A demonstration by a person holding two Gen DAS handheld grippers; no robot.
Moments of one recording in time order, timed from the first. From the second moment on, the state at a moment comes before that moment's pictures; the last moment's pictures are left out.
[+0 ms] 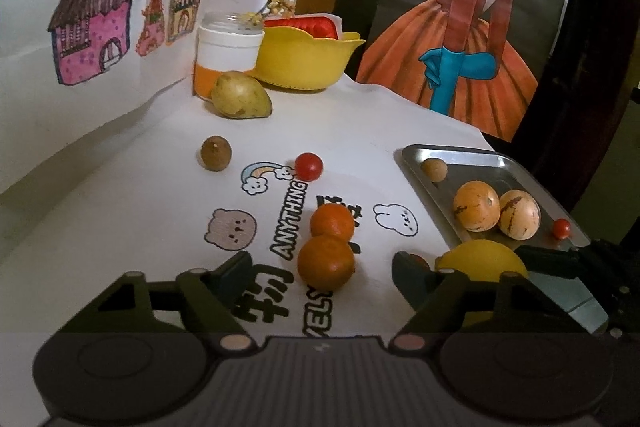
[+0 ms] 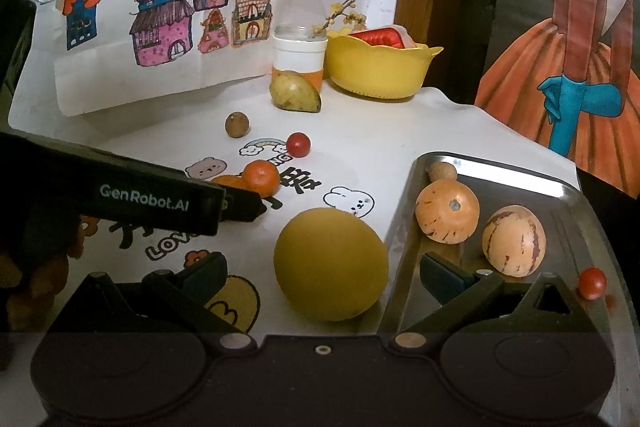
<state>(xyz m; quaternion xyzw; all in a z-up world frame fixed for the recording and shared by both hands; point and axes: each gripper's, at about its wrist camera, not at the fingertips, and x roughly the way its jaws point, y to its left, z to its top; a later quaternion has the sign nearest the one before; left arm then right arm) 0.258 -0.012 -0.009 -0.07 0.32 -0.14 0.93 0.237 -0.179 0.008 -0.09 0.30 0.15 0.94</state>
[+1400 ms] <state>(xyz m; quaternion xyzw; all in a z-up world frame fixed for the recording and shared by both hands) 0.218 -0.017 0.001 -0.05 0.34 -0.14 0.93 0.202 -0.182 0.018 -0.06 0.31 0.17 0.93</state>
